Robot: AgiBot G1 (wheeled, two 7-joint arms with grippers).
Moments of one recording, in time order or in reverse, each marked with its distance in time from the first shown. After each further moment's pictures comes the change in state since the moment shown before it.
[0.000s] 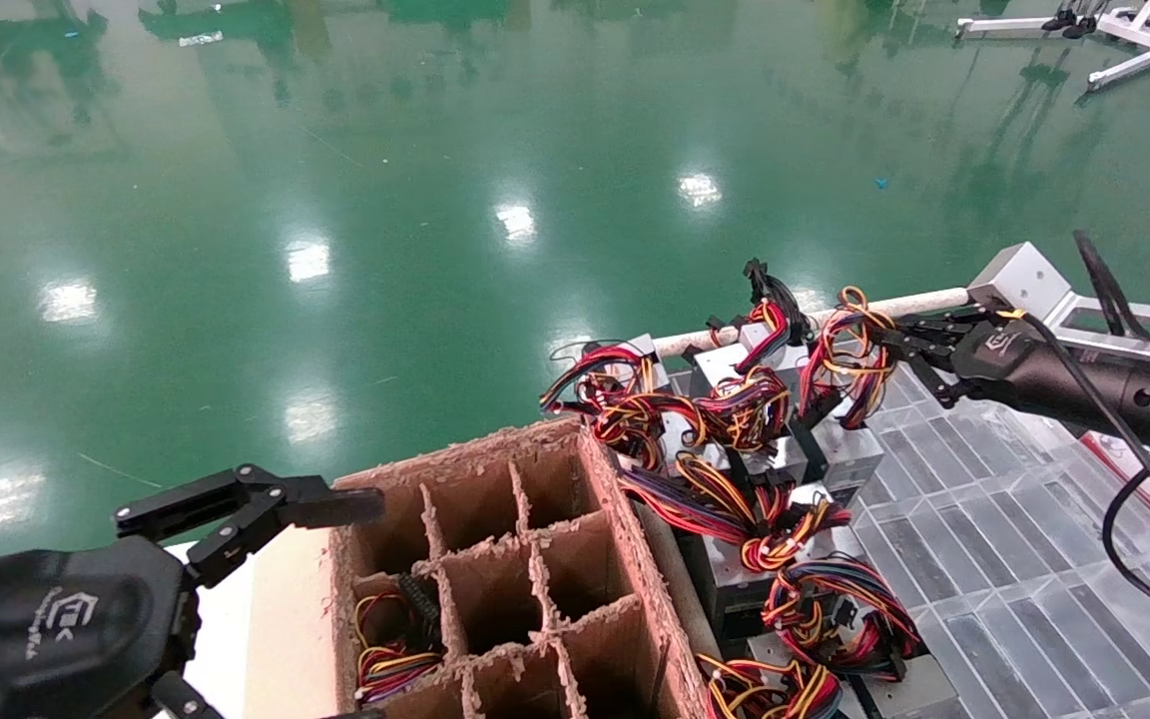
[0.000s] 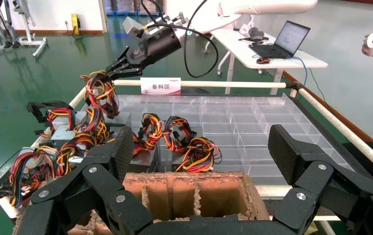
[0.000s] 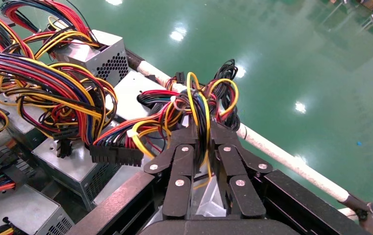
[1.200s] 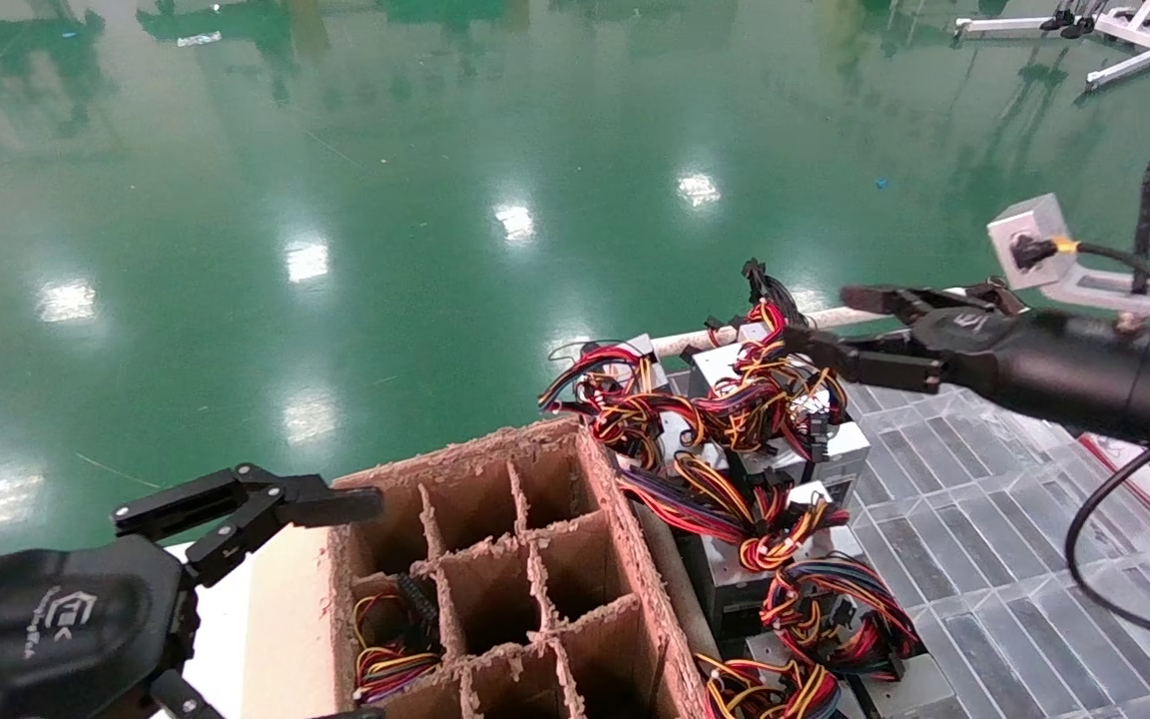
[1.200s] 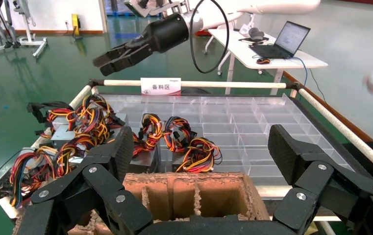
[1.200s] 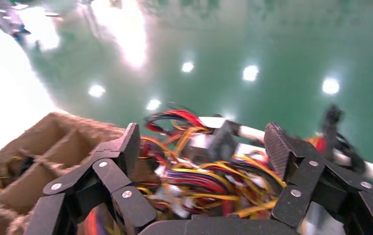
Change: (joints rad) left arm 0.000 0.000 0.000 0.000 0.000 0.000 0.000; right arm -0.049 0.049 0.118 0.154 0.013 -0.255 0.400
